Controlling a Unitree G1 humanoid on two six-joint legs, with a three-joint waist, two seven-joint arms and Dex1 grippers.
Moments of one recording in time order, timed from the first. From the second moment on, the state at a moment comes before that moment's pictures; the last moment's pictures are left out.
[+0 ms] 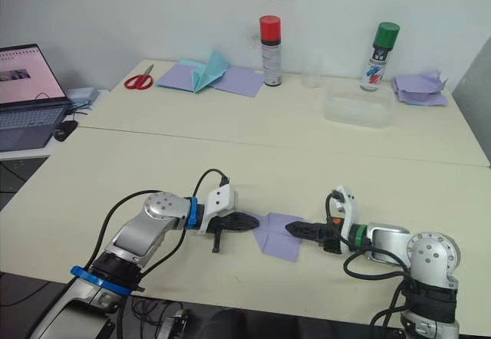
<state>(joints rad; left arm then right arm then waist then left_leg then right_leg) -0.44 0.57 -0.34 0.14 -0.15 0.25 -1.17 -0.27 -0.28 -0.33 -0.27 1.19 1.60 0.08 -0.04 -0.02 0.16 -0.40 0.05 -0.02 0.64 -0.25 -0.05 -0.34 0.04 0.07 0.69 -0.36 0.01</state>
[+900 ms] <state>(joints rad) -0.44 0.56 -0.34 0.13 -0.15 0.25 -1.18 -0.24 -0.47 -0.01 -0.14 1.89 1.16 -0.49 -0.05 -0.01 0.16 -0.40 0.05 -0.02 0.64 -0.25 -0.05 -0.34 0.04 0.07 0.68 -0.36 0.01</state>
